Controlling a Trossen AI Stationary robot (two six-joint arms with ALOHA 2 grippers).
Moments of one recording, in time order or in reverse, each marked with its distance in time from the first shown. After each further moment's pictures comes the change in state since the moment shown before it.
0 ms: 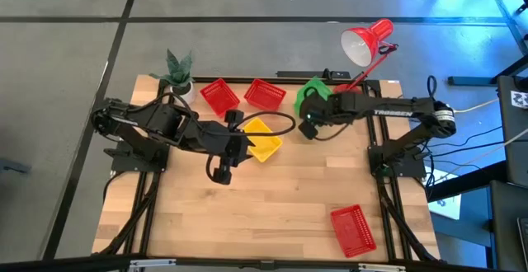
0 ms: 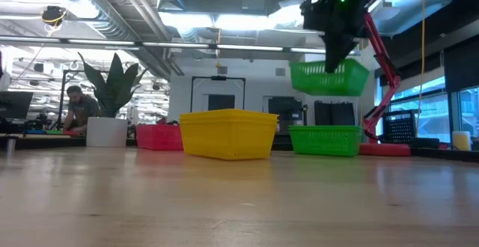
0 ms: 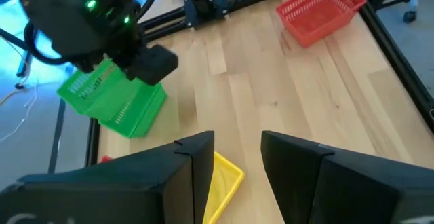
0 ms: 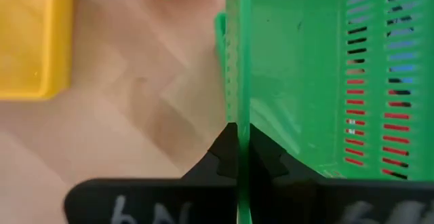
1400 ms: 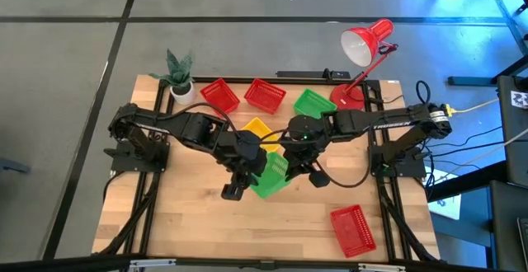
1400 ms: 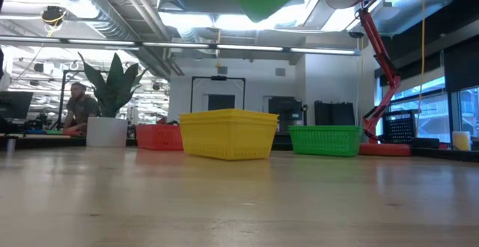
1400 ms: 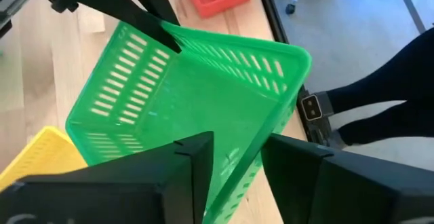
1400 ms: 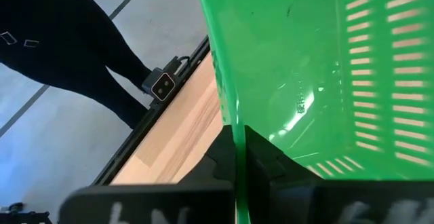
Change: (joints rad) left arm 0.064 0.147 -0.001 0.024 0.446 -0.236; right arm 0.244 0.066 0.120 0.440 -0.977 -0.753
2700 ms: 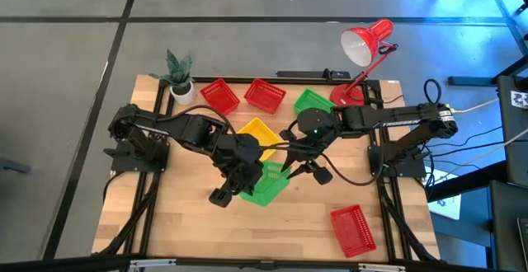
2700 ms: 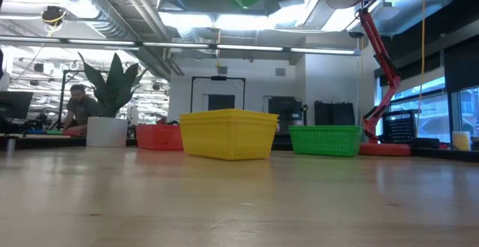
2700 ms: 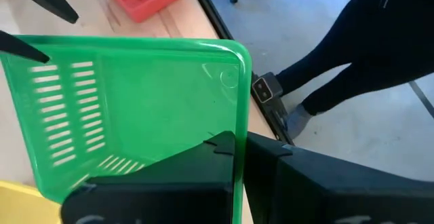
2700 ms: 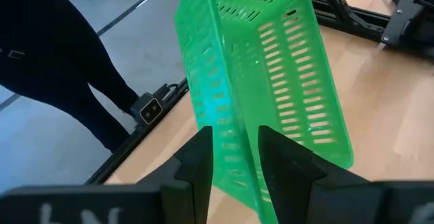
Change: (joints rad) left arm -0.021 0.000 0.000 -0.020 0.206 0.136; right arm 0.000 -0.065 0.000 0.067 0.025 -0.053
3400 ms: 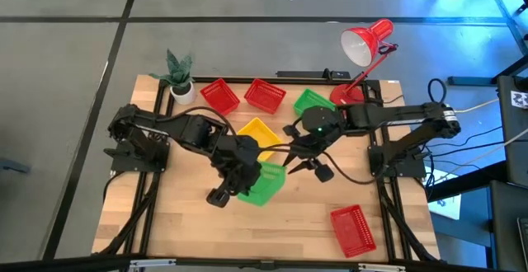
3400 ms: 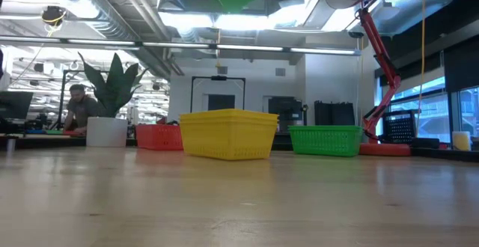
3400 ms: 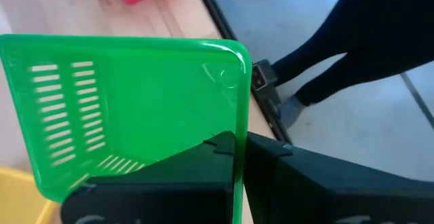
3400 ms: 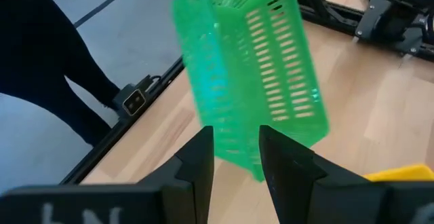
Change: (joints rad) left arm -0.008 -0.001 0.000 -0.050 0.013 -0.019; right arm 0.000 -0.030 0.000 -0.034 0.075 -0.031
